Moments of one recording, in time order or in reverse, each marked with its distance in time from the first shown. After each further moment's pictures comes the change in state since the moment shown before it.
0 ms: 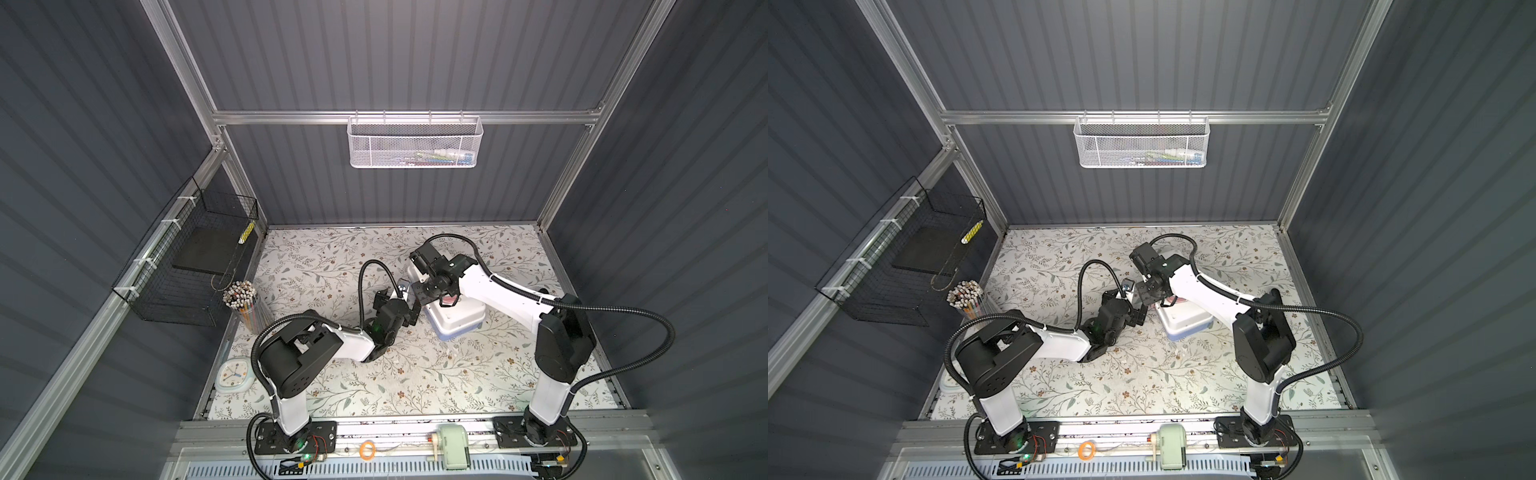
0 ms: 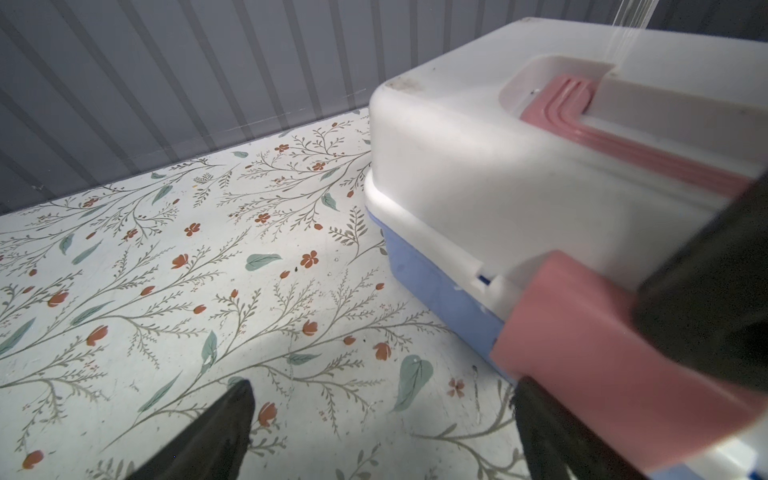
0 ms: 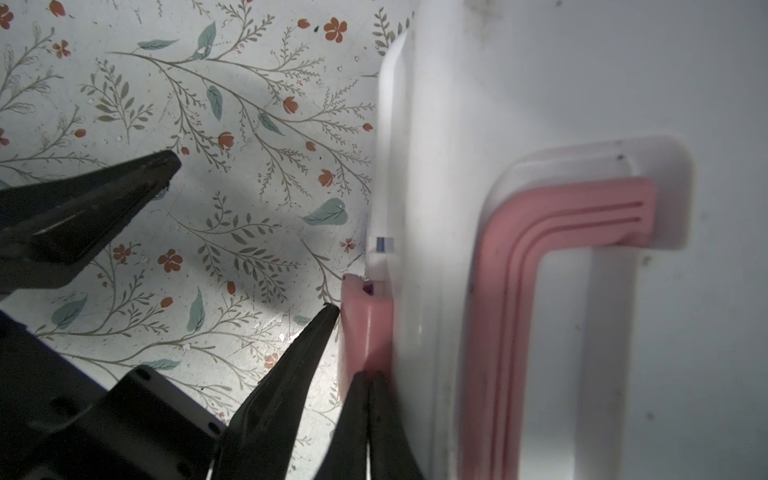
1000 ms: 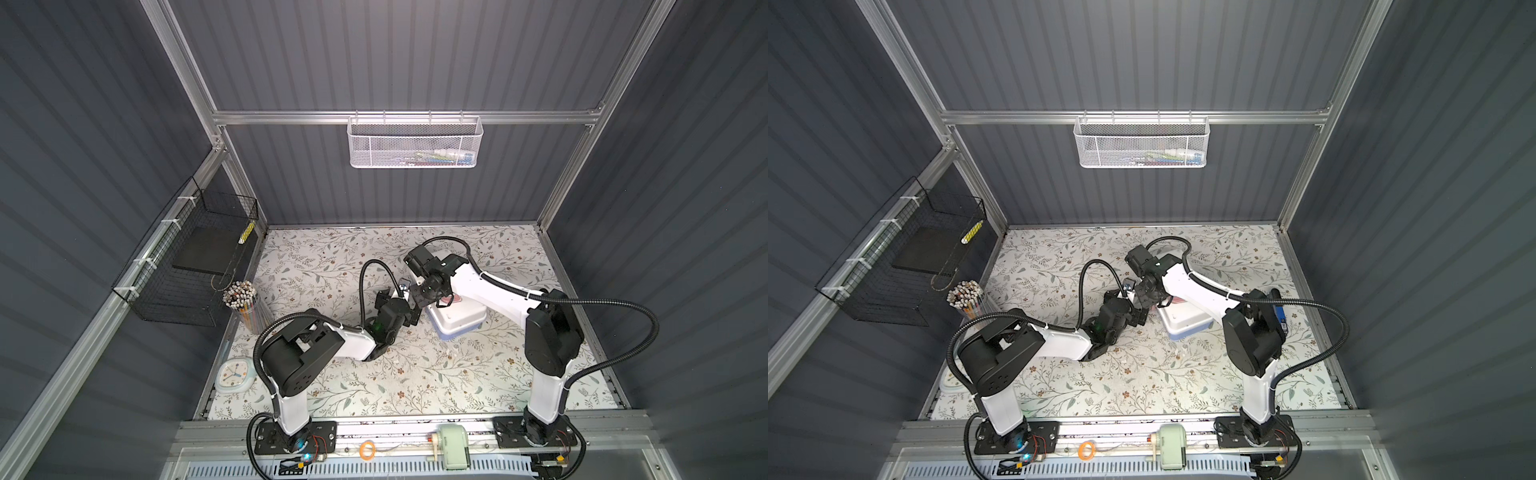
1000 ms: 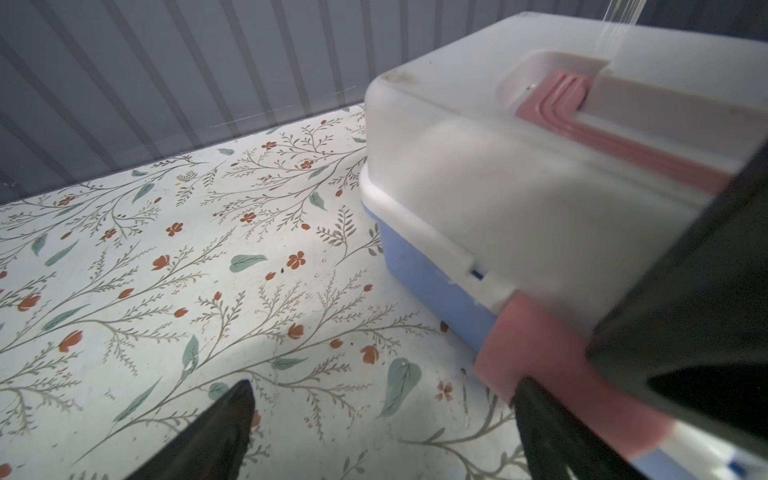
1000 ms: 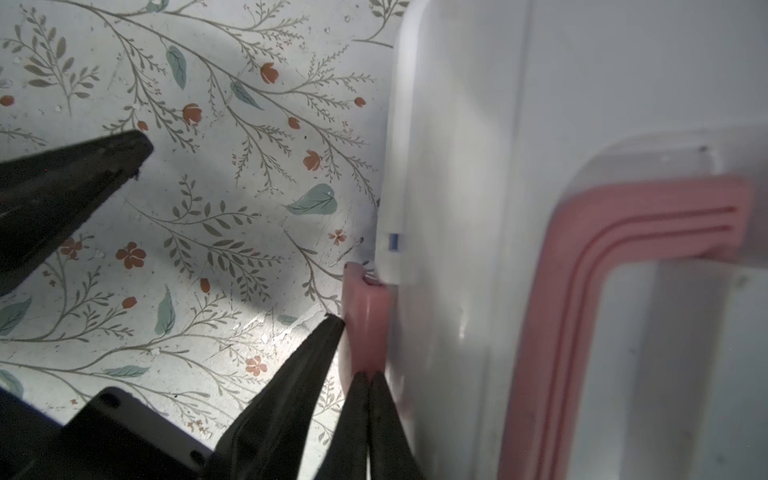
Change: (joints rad) left arm 0.005 0.014 0.018 0.006 0.030 -0.016; right arm 0.013 0.068 0.043 -0.054 0.033 0.000
